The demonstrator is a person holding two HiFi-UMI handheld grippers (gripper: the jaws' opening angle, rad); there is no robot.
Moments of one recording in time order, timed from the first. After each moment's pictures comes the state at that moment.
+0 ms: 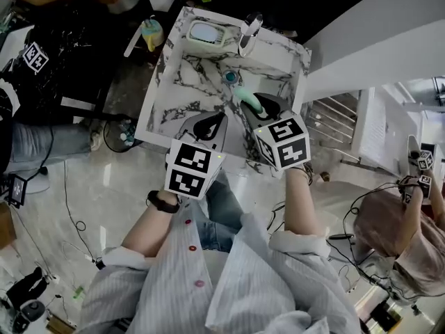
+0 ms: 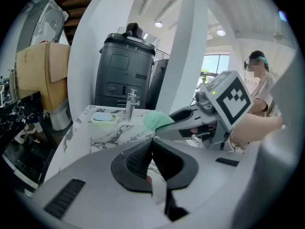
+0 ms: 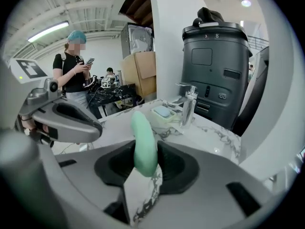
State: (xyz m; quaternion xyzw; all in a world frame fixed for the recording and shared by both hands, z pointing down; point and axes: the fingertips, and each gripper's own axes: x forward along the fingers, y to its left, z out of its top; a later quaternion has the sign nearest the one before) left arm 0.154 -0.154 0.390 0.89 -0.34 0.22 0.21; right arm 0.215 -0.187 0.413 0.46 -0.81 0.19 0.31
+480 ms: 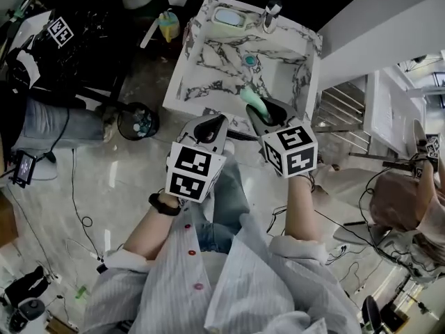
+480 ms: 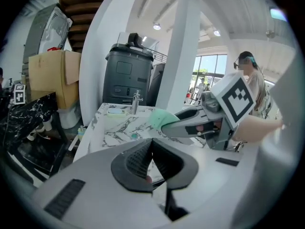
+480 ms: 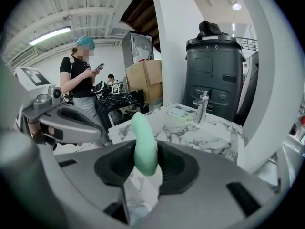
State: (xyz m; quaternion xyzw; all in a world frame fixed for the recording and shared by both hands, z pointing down) left arm 0.066 -0.070 0.375 0.89 -0.34 0.22 0.19; right arm 0.139 -0.097 0.388 0.48 -0.81 0.19 0.27
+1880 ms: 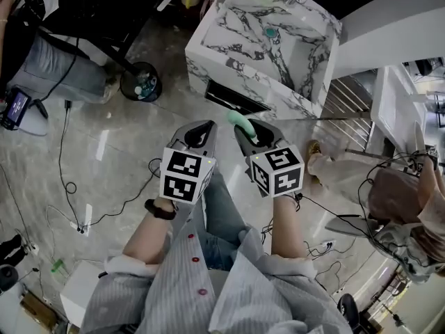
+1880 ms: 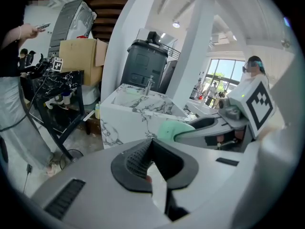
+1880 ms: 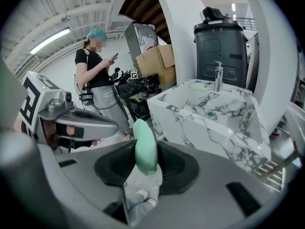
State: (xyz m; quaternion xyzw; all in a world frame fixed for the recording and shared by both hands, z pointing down) left arm -0.023 0.065 0.434 0.85 -0.40 0.22 0.27; right arm 0.046 0.068 0.443 0.44 -0.81 0.26 0.28
